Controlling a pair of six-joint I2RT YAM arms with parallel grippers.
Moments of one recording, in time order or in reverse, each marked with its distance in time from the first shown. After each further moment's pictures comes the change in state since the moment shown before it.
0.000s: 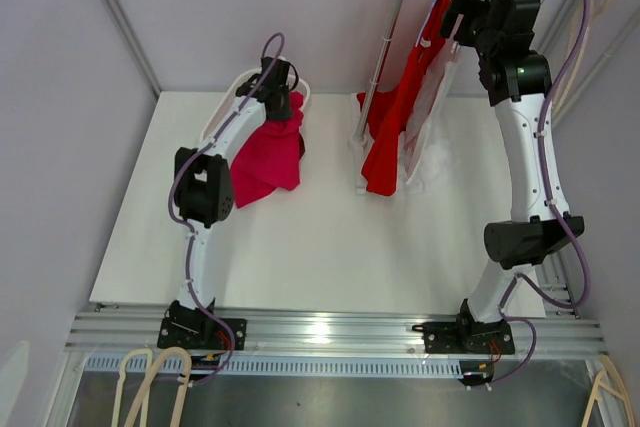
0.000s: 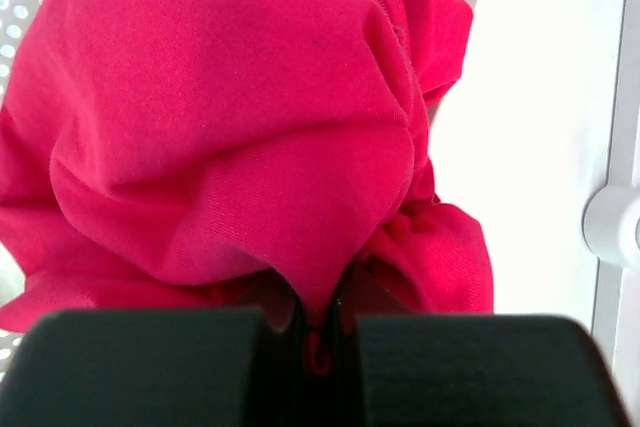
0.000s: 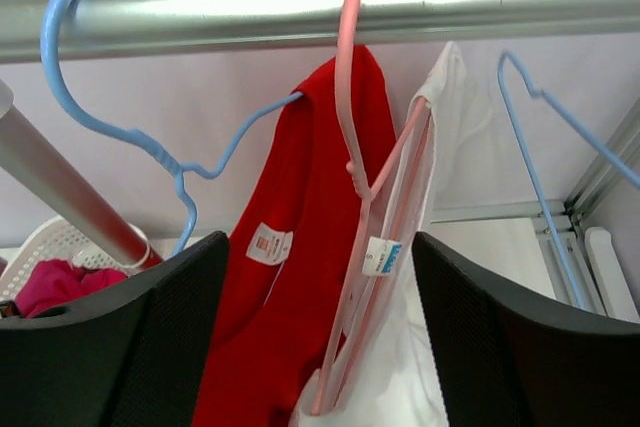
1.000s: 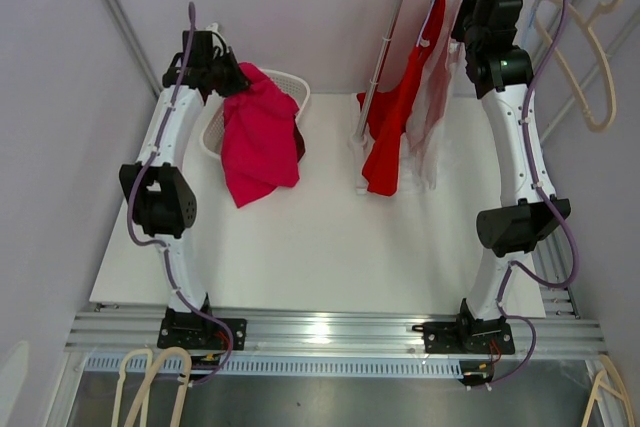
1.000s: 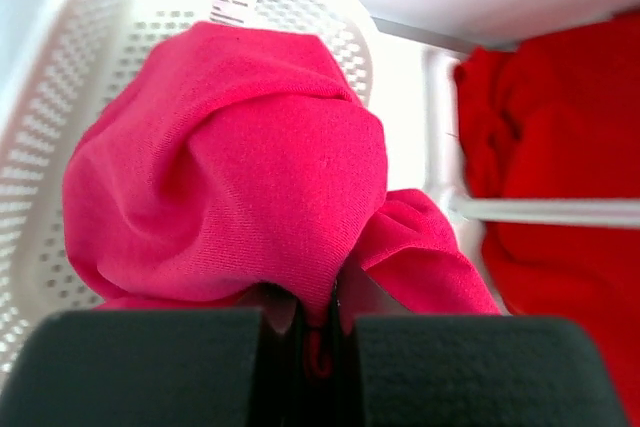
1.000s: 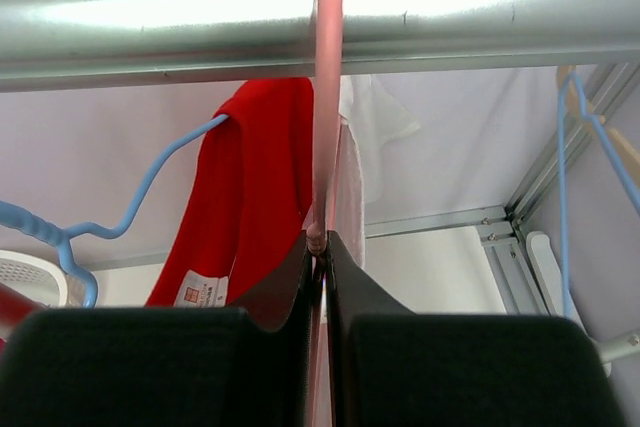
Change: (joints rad) left arm 0.254 -0.248 -0.053 0.024 0.483 -0.103; right arm 0.010 0.111 0.053 0.071 0.146 -0.088
